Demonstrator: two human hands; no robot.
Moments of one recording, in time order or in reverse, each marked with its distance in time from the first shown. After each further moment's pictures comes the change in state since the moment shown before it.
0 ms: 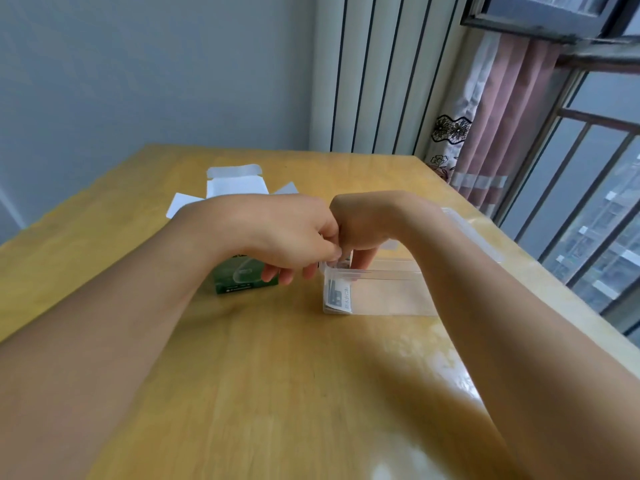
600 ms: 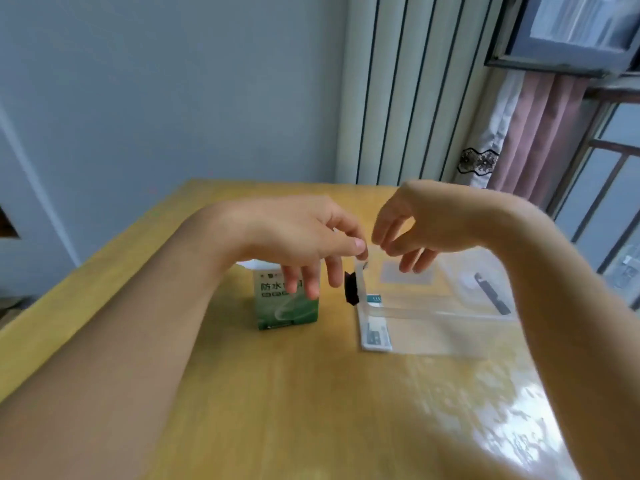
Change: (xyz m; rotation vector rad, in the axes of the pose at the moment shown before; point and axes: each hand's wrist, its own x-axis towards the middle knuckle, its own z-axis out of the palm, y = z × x) left_hand -0.028 -0.013 -0.035 -0.277 0.019 0.025; right_hand -0.052 0.004 -0.038 0.190 0.207 -0.043
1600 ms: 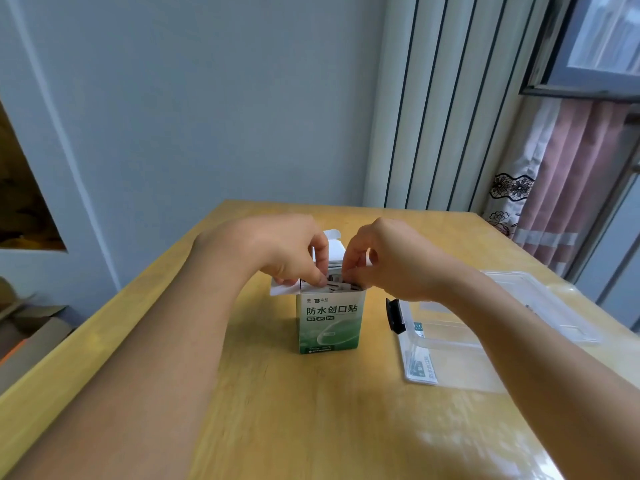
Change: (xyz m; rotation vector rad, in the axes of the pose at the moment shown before) left_hand -0.006 -0.061 -0.044 0.356 0.185 -0.191; right_hand 0.045 -0.056 0.051 -0.153 0.284 -0.359
